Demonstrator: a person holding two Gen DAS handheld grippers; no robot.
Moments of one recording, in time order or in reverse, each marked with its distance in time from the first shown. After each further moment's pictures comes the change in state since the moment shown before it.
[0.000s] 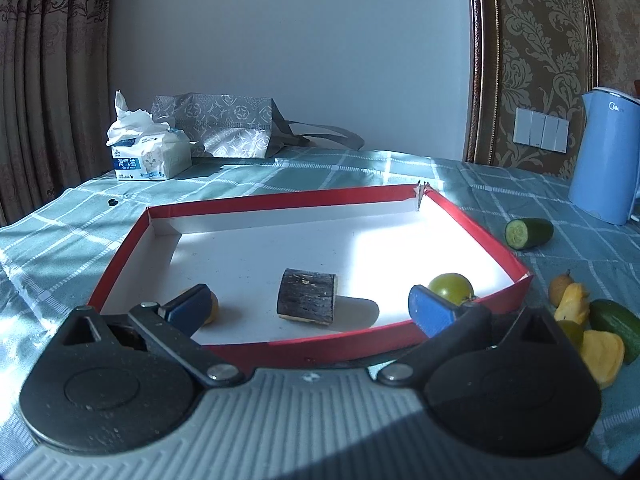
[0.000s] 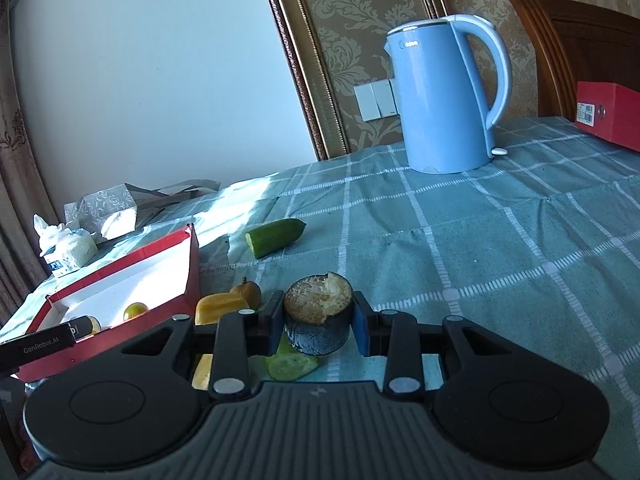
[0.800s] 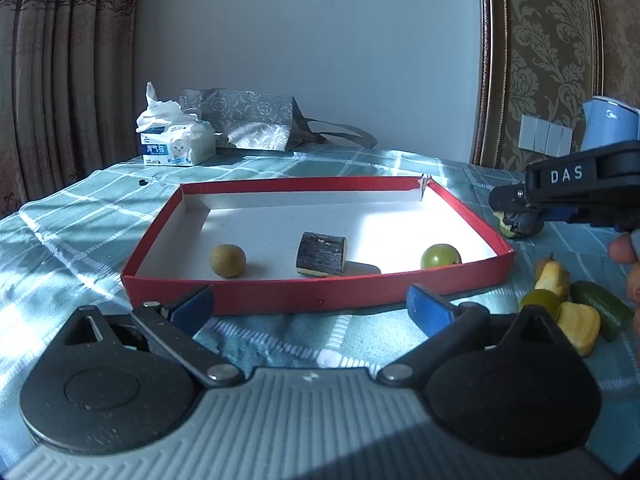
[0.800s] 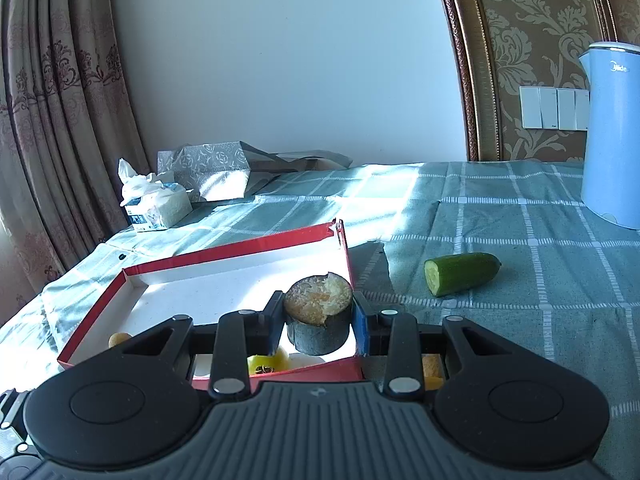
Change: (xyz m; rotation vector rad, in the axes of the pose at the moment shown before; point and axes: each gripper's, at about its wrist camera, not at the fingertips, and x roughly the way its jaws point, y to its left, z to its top) left arm -0.045 0.009 -0.023 -0.090 -0.013 0.070; right arm 0.085 0.113 0.032 -0.200 0.113 0.267
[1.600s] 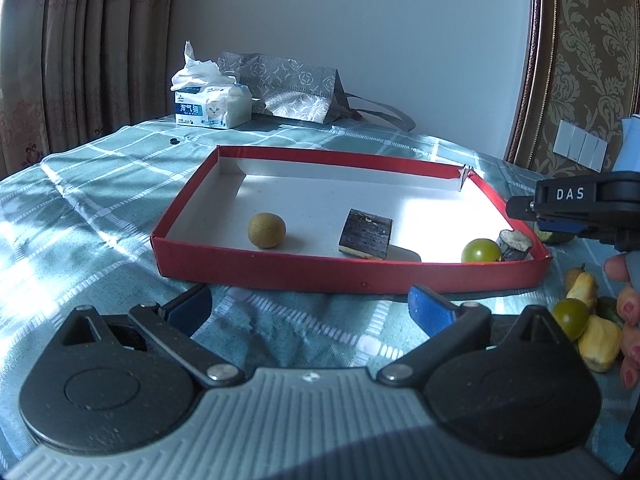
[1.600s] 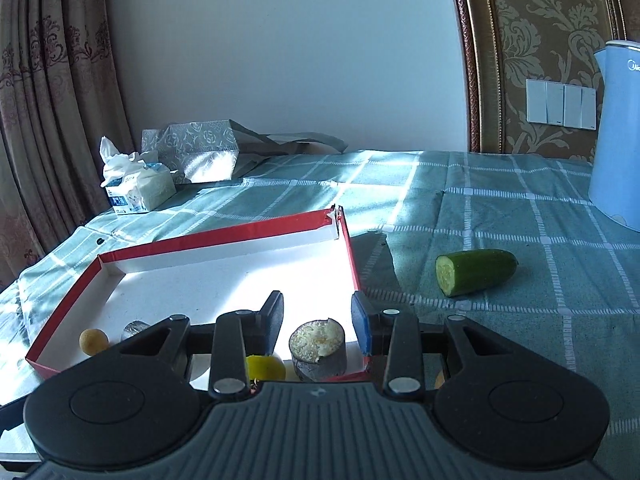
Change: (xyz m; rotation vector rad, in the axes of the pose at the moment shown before) left arm 0.013 0.017 0.001 -0.084 0.103 0.038; right arm 0.025 0.006 -0.001 -0.013 0.025 -0.049
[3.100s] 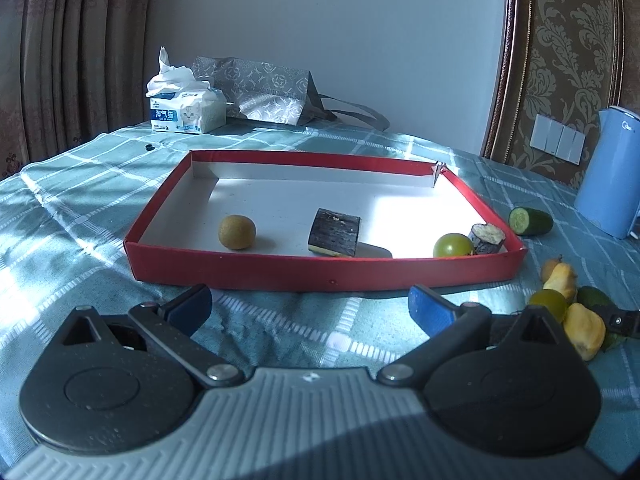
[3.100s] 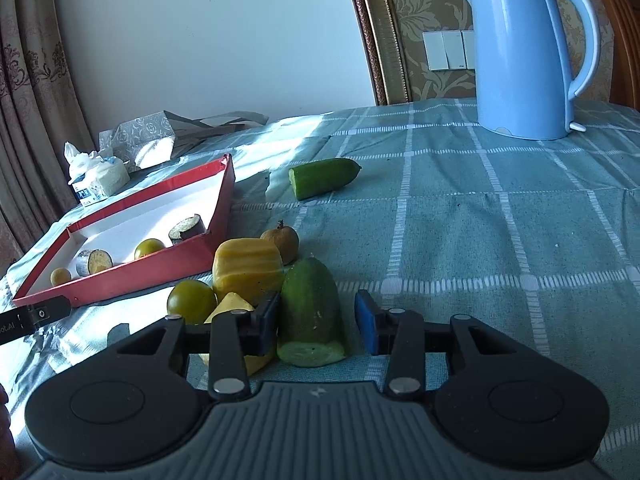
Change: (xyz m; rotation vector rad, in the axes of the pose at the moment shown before) left arm -0.003 -0.010 -0.002 0.041 -0.009 -0.074; right arm -0.074 -0.095 -0.068 0.109 0.054 -0.076
